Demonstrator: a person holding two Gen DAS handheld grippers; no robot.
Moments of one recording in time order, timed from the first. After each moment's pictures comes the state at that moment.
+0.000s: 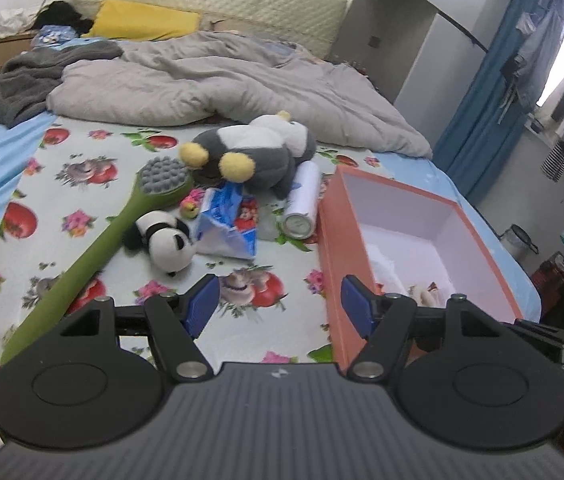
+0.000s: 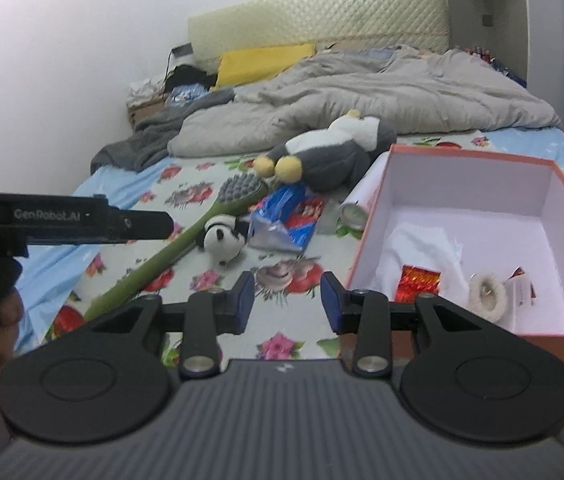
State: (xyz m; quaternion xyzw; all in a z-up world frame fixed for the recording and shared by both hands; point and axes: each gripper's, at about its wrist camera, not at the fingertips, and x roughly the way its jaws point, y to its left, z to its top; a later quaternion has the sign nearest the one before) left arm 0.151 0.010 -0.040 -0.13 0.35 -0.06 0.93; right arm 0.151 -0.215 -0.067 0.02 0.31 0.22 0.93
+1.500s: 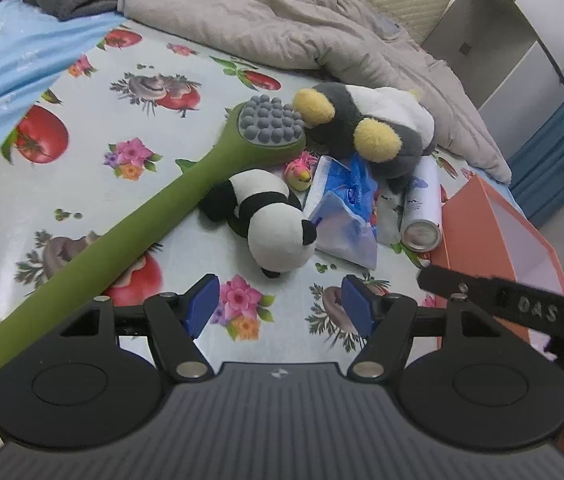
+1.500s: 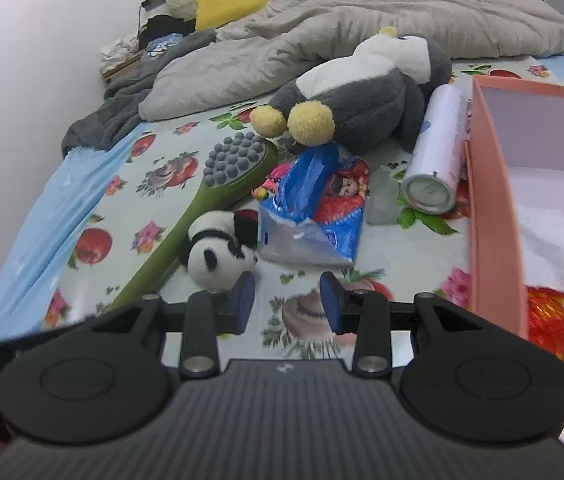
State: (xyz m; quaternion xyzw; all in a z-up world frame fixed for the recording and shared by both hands) left arm 0.254 0.115 -0.164 -0.23 0.40 0.03 0.89; right arm 0.315 -0.109 -0.138 0.06 0.41 0.20 0.89
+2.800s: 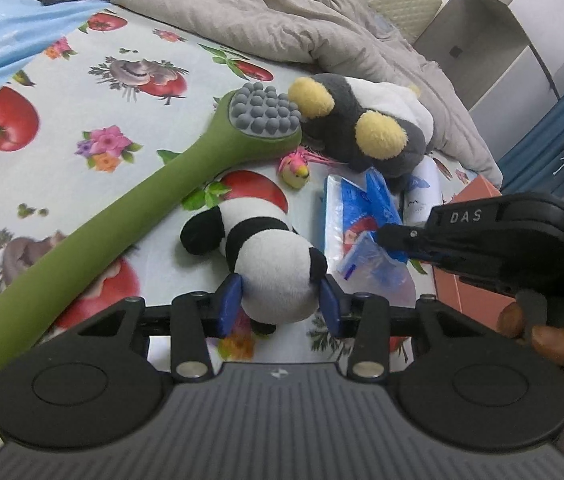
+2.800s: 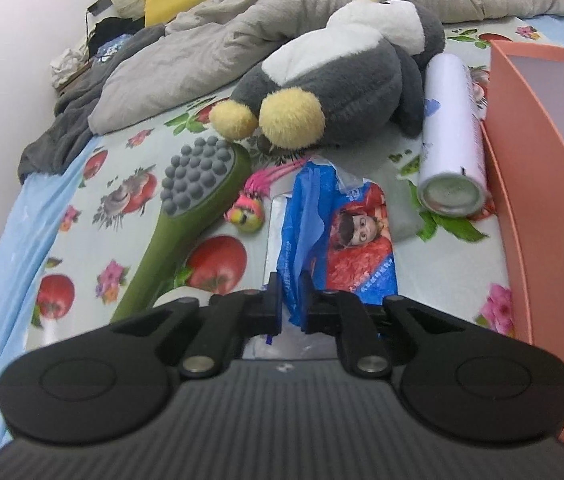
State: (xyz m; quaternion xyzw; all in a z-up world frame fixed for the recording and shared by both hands) left arm 0.279 0.119 -0.199 -0.25 0.39 0.00 0.89; right arm 0.369 -0.075 -0.163 0.09 0.45 0.15 0.88
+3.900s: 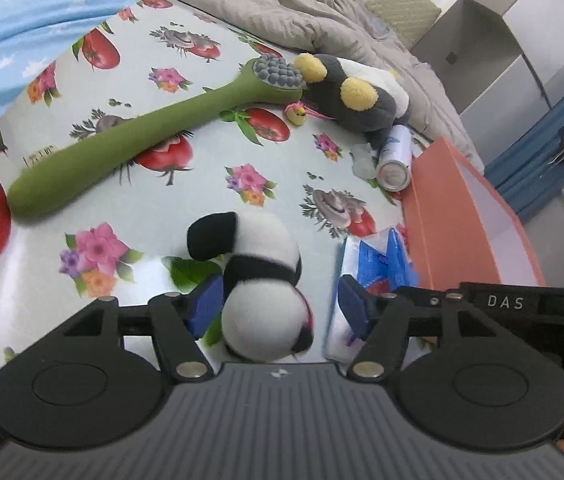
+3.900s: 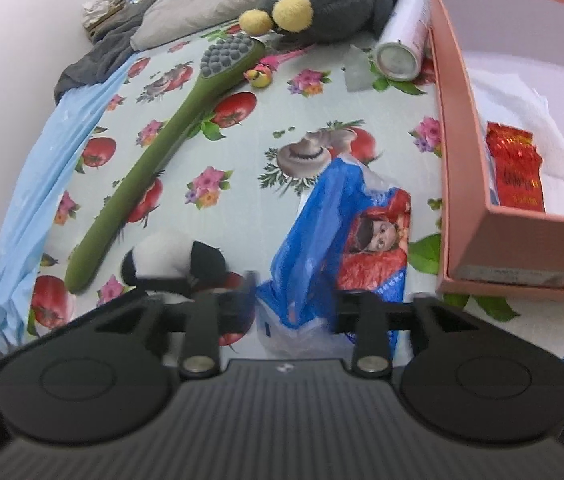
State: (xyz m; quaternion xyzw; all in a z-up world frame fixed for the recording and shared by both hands) left arm 0.118 0.098 -0.183 -0.28 0.38 0.01 0.88; right arm 0.217 -0.134 -0.157 0.06 0.50 0.18 0.84
